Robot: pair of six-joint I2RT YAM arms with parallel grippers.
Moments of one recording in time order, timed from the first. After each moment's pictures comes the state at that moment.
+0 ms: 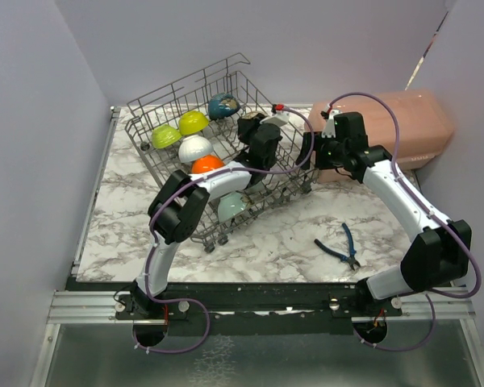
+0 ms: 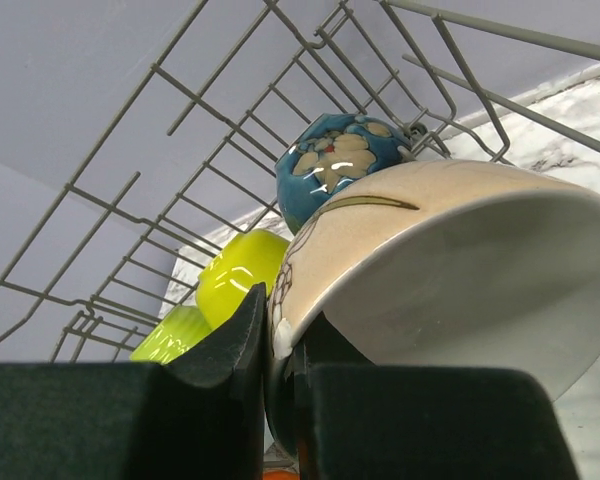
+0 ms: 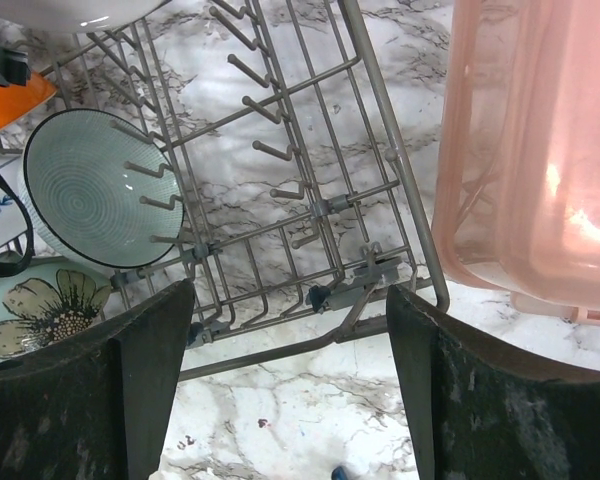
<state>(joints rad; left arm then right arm) -0.74 2.13 1.59 0.47 -0.96 0.61 0.30 1.46 1.26 -0.50 -0.15 0.21</state>
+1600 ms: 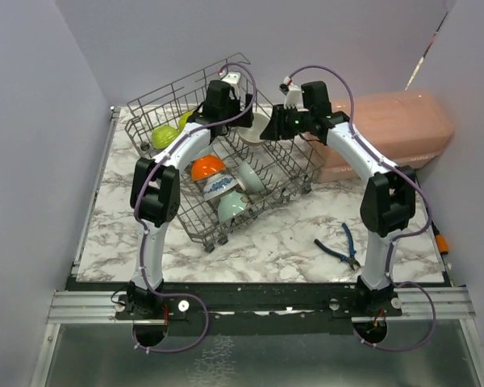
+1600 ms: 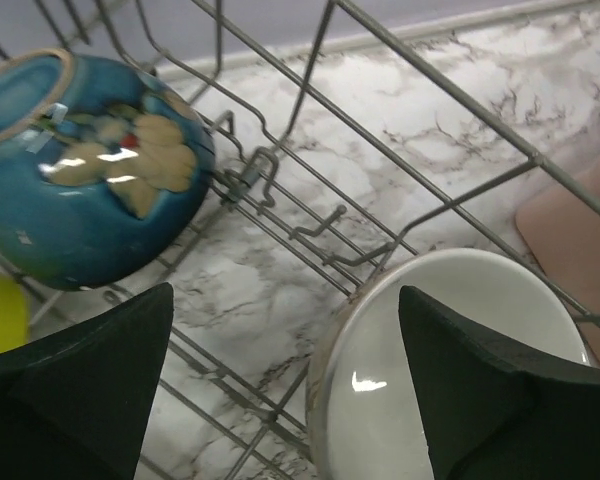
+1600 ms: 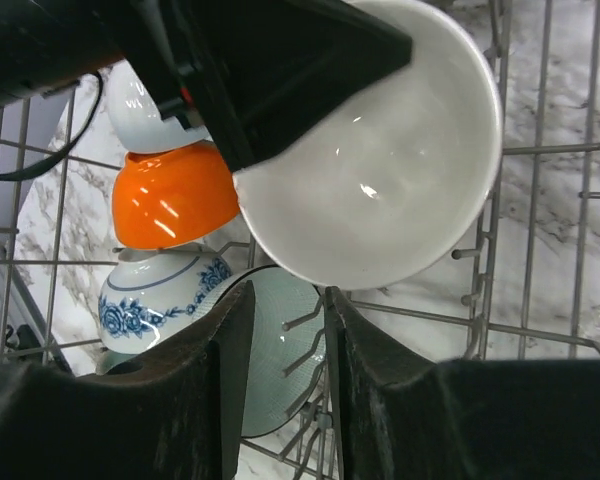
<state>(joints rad) -0.38 2.16 1.92 -0.17 0.05 -0.19 0.35 1.97 1.77 -0.41 -0.57 0.21</state>
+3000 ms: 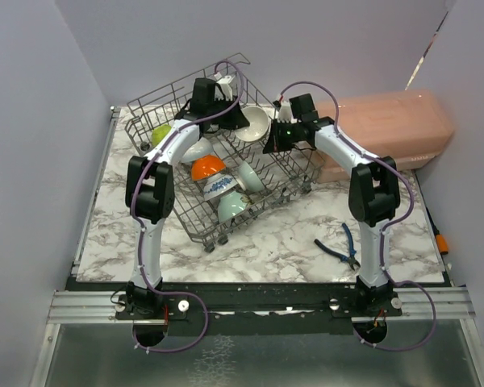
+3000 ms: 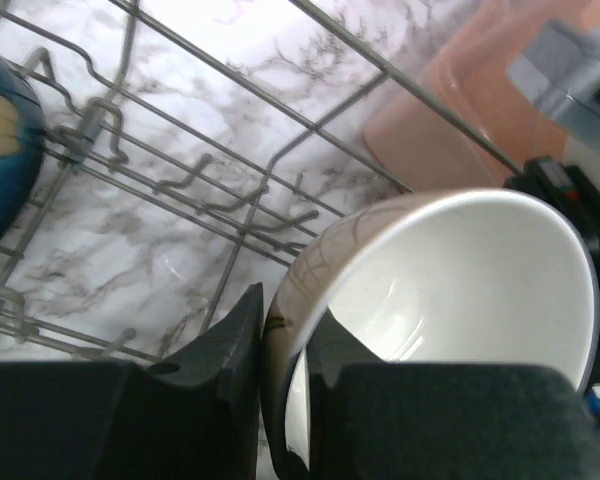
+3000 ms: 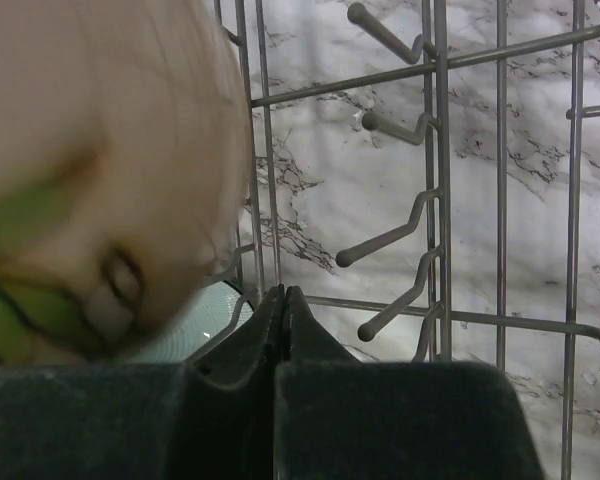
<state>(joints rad) -0.30 2.21 1.96 -0.23 0.55 -0.26 0.37 2.15 1.81 -0.49 -0.50 0.21</state>
